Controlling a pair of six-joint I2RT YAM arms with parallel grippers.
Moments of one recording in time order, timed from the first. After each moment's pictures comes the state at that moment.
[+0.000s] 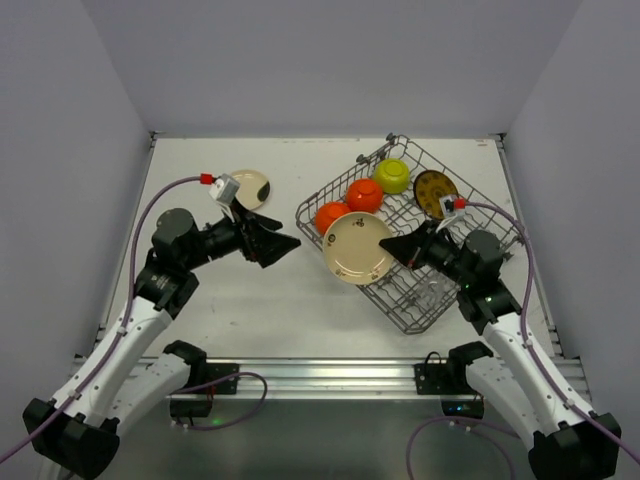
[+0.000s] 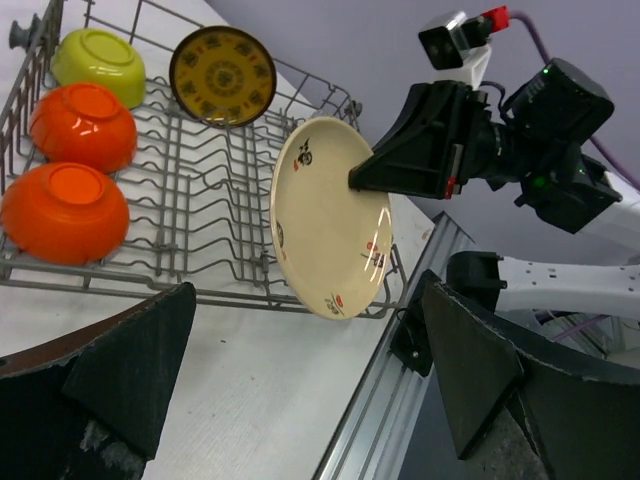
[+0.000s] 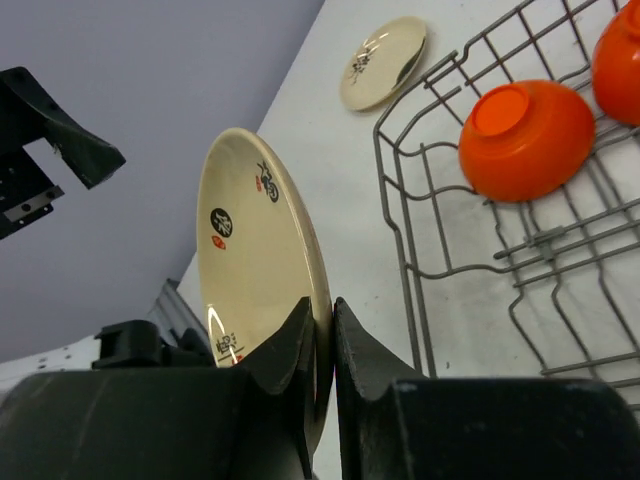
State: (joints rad) left arm -0.39 0.81 0.76 0.00 0.65 -0.54; right arm 0.29 0.72 0.54 0.06 -0.49 0.66
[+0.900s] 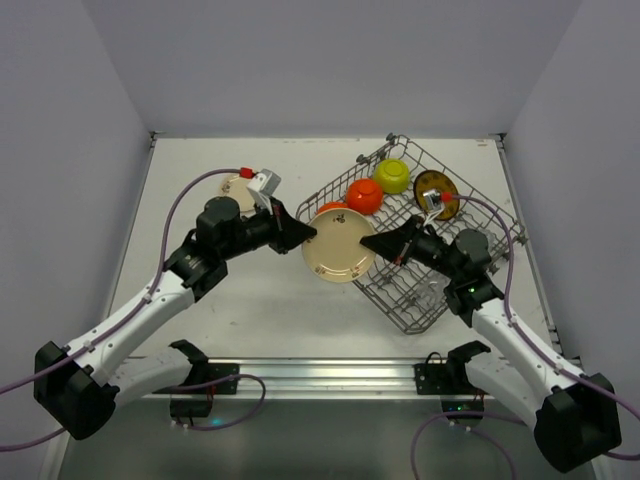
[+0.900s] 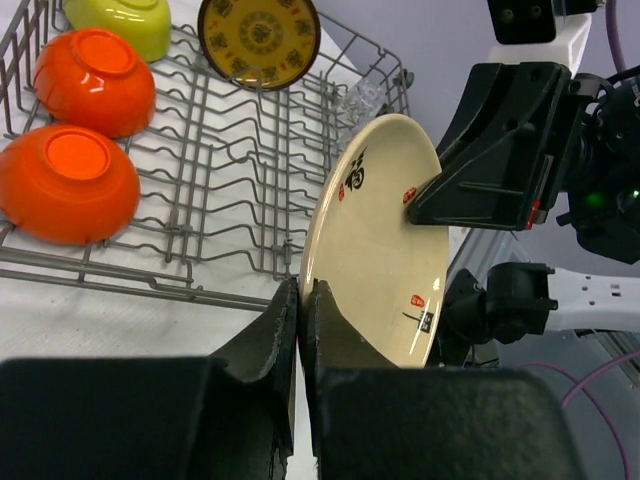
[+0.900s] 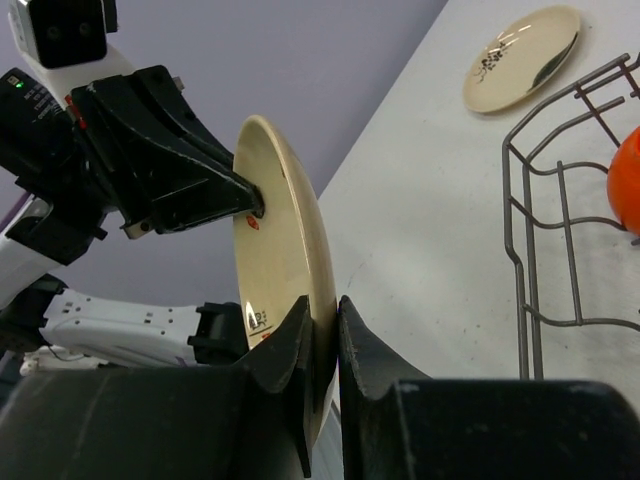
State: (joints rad) left arm -0.60 1.03 0.84 0.00 0.40 -0.51; right arm 0.37 0.88 0.48 0.47 -0.64 0.90
